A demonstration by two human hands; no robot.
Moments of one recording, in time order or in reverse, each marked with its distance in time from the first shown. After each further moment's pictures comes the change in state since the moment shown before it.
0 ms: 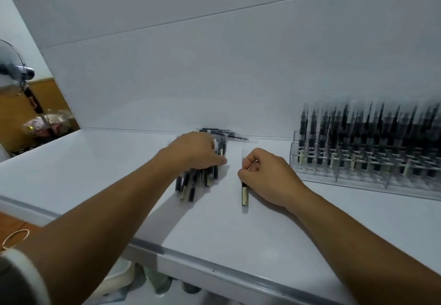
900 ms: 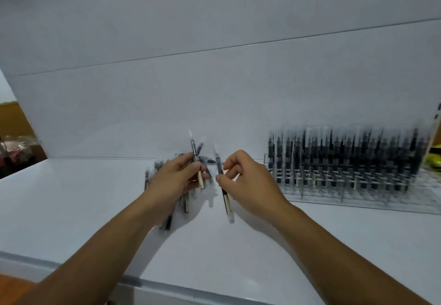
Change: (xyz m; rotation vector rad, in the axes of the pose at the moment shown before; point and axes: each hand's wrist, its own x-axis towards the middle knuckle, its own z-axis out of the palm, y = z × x) left_hand -0.042 0.009 0.009 -1.468 0.037 0.110; right_hand -0.013 -0.023 -0.021 0.098 0.200 -0.129
